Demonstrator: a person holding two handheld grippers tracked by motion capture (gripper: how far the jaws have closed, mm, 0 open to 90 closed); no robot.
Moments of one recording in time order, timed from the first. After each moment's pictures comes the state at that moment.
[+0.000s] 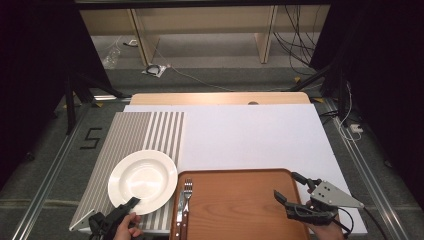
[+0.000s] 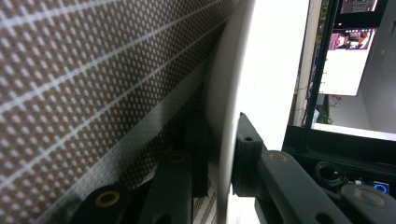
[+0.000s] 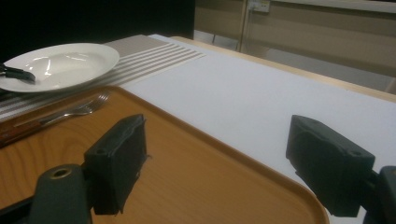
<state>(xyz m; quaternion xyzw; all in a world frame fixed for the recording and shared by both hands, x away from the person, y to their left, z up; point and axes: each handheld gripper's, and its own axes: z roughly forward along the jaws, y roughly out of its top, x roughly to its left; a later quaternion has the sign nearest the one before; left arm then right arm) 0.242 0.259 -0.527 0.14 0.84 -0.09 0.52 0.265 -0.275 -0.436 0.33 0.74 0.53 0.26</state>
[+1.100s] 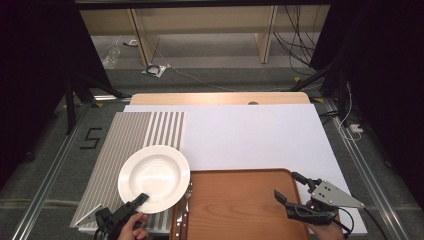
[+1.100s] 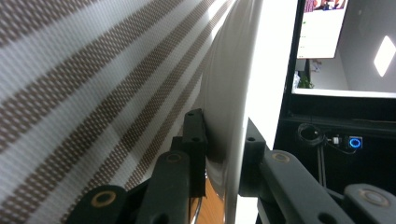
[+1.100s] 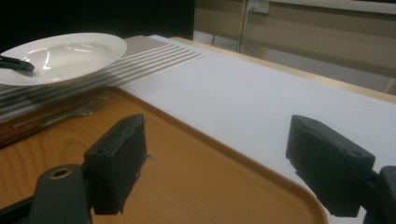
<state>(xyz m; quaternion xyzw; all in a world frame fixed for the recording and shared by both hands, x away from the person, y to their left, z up) 0.243 0.239 -0.507 0.19 0.81 -0.13 0.55 0.265 -0.276 -0.436 0.33 0.74 0.53 0.26</state>
